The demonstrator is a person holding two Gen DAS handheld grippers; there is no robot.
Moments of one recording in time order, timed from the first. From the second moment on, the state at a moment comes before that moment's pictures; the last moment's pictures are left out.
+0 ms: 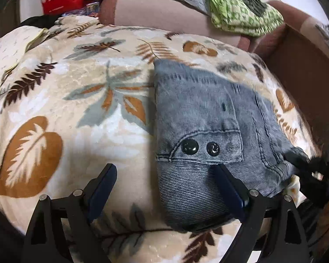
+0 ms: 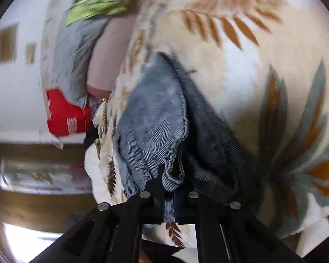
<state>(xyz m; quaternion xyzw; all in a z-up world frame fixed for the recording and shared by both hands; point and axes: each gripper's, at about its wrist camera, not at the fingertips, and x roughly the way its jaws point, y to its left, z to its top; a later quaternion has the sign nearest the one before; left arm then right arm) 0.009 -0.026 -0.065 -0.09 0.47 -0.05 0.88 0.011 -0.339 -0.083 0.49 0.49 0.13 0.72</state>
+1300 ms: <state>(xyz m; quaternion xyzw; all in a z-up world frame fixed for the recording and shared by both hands) 0.015 -0.063 -0.090 0.00 0.47 -0.08 0.88 0.035 -0.313 -0.058 0.30 0.52 0.12 0.79</state>
